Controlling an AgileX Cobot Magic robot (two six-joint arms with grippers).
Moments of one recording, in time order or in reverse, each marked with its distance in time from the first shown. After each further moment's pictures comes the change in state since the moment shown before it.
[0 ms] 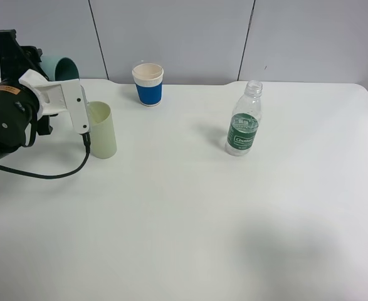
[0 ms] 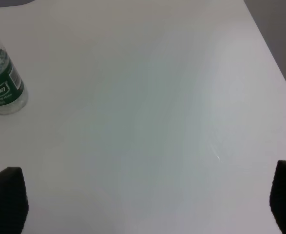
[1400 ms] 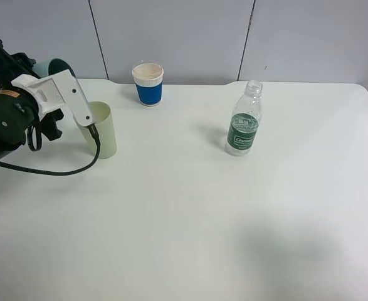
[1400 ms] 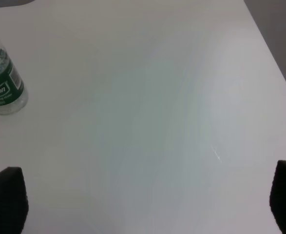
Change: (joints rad) left arm 0.000 0.000 0.000 -0.075 0.054 -0.216; right arm 0.000 0.000 0.000 0.000 0.000 0.000
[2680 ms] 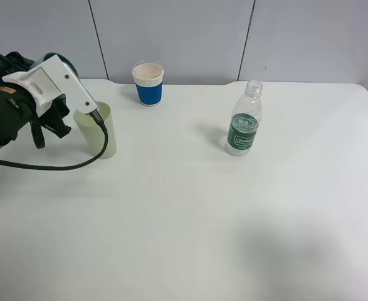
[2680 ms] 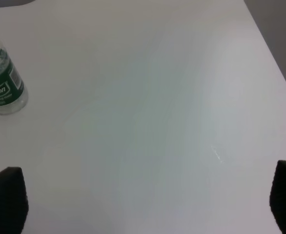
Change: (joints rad) left arm 0.000 -0.041 0.000 0.001 0.096 -0.187; right arm 0.000 0.000 0.000 0.000 0.000 0.000
